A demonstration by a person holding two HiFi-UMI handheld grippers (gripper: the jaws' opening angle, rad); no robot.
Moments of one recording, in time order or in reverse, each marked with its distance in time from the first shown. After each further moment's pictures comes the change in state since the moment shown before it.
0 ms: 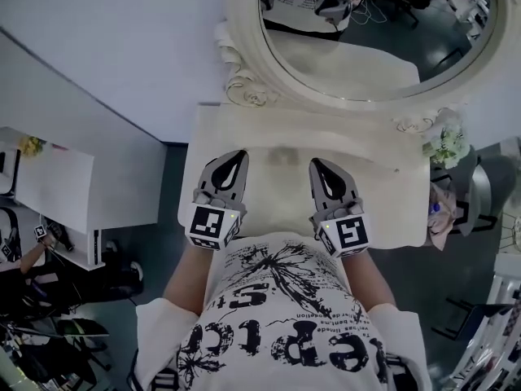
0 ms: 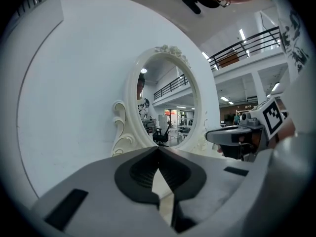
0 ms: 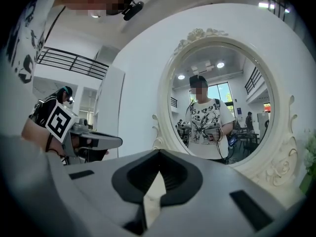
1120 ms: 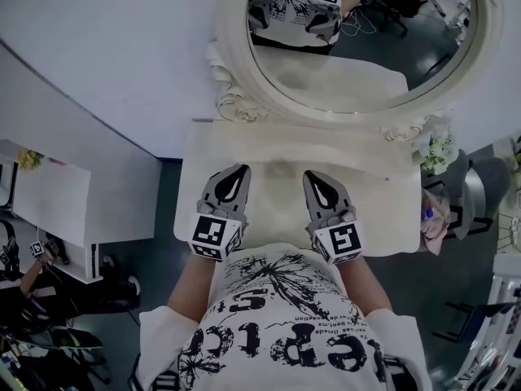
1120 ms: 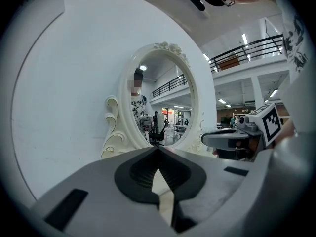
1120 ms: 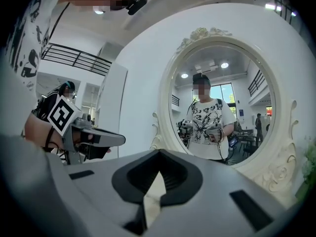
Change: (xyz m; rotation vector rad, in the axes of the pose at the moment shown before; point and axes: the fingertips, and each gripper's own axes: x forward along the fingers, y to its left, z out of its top) left arm 0.010 -0.011 0.005 -0.047 0.022 -0.049; right arm 0.002 -0.002 0.002 -0.042 0.026 0.012
